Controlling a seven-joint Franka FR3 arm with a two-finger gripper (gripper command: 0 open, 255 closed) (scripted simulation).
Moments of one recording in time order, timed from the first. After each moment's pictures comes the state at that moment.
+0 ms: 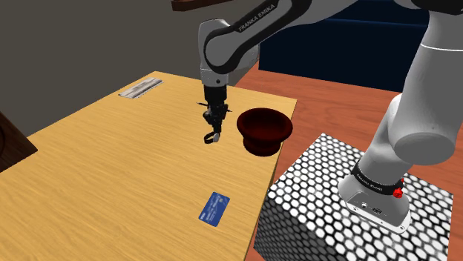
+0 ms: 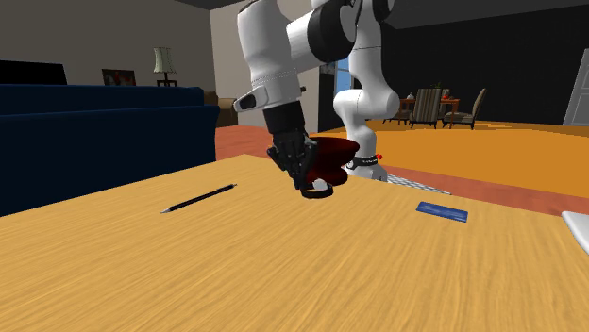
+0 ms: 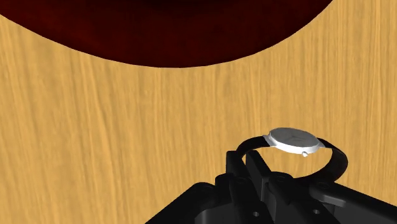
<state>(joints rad) 0.25 0.15 0.19 -2.07 0.24 2.11 -0.01</state>
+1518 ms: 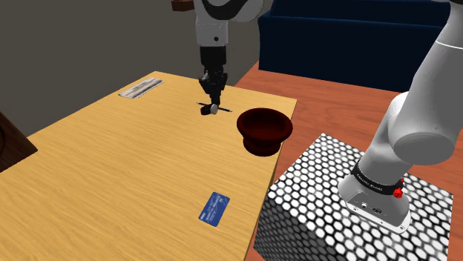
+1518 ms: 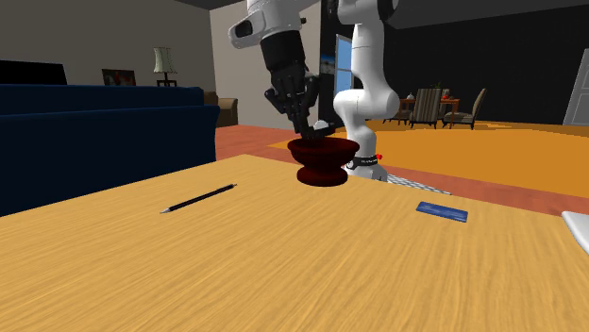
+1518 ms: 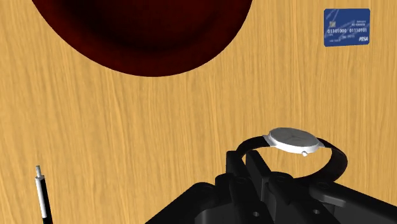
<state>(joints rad) 0.24 0.04 0.18 -1.89 0.23 1.83 0.04</state>
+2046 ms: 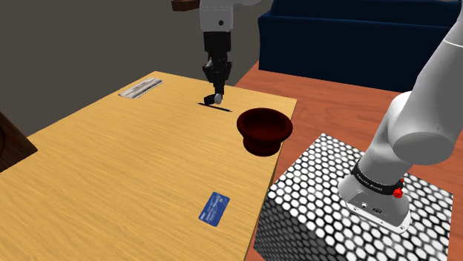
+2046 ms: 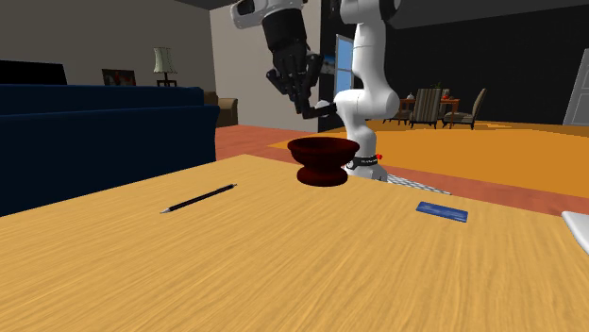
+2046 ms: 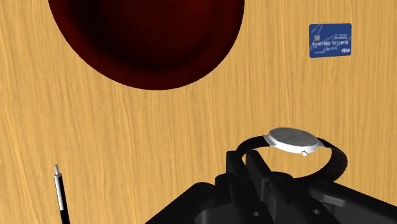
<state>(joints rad) 0.23 -0.01 0.18 -1.87 0.23 1.75 0.04</state>
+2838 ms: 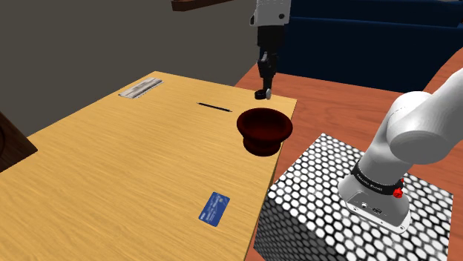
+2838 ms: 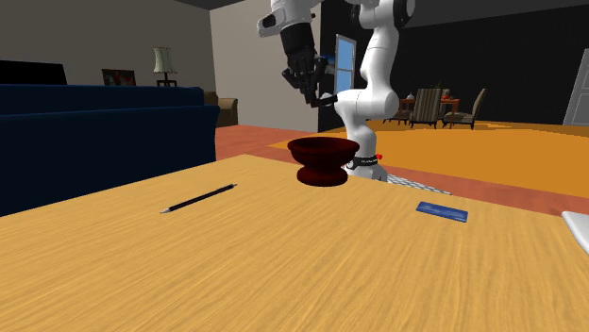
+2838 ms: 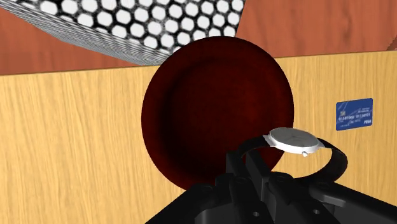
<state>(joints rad) 0.17 -0.42 0.08 -2.25 0.24 1.68 -0.12</state>
